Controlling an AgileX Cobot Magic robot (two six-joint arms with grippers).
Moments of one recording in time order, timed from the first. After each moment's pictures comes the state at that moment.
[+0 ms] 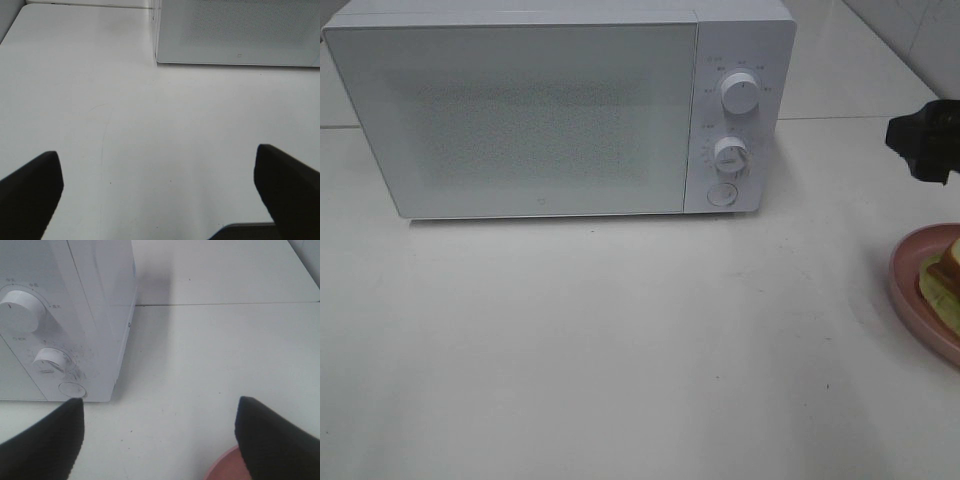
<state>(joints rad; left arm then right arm) 0.02 -0.01 -0.51 -0.12 1.08 0.01 0.08 1.14 -0.44 -0.06 -0.27 0.13</state>
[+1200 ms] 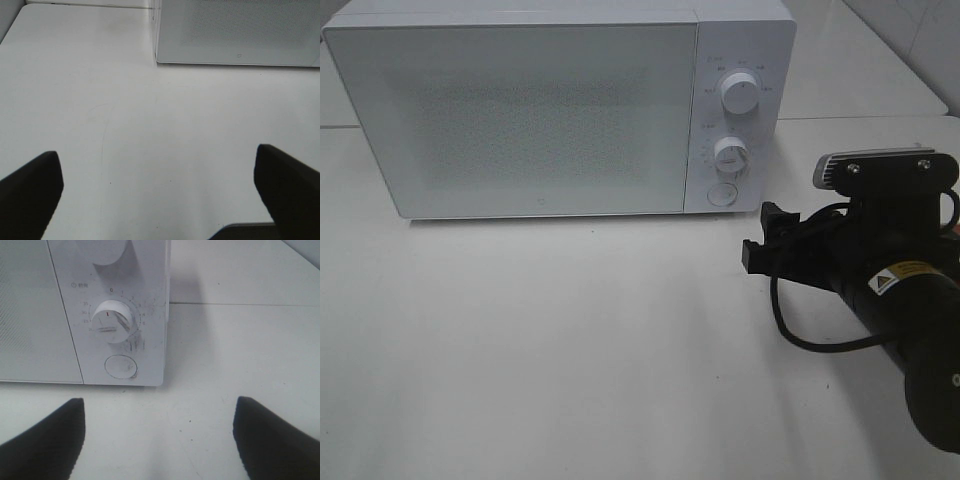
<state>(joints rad) 0.02 -0.01 -0.51 -0.12 1.08 0.01 0.74 1.69 -0.31 0.79 -1.18 -0.24</state>
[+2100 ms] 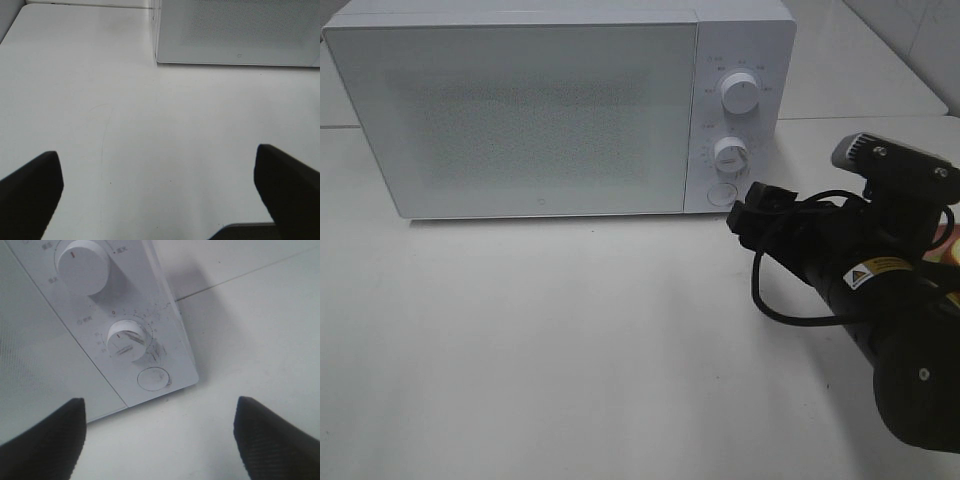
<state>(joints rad) 0.02 -0.01 -0.51 -0.12 1.08 0.01 0.81 1.72 -0.36 0.87 -1.19 0.14</state>
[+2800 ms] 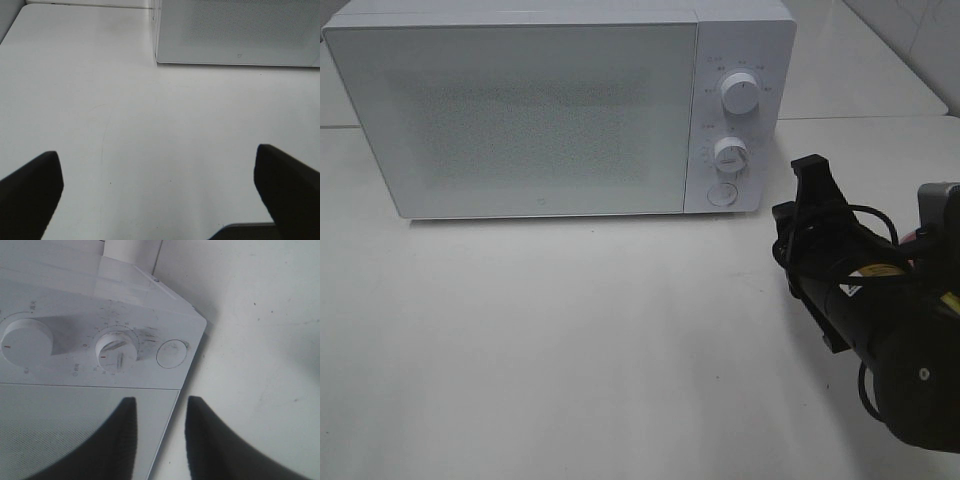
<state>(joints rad) 0.02 -0.01 -0.51 -0.12 1.08 0.01 0.81 1.72 -0.36 0.87 -1.11 1.04</state>
